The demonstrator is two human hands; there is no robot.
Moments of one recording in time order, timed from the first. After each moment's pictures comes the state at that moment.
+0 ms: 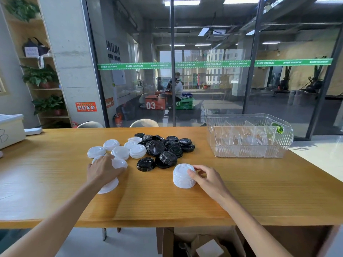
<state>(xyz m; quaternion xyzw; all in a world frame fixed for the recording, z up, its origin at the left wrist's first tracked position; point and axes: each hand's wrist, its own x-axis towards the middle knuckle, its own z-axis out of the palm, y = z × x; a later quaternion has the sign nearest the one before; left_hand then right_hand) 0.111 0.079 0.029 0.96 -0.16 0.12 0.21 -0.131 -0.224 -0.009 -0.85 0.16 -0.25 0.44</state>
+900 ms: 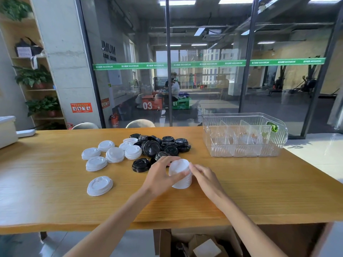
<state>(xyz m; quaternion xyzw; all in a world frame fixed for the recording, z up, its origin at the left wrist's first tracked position) -0.009 -0.054 0.016 0.78 -0.44 0.03 0.44 -0.136 -0.216 -0.001 -0.80 0.15 -0.25 0.52</state>
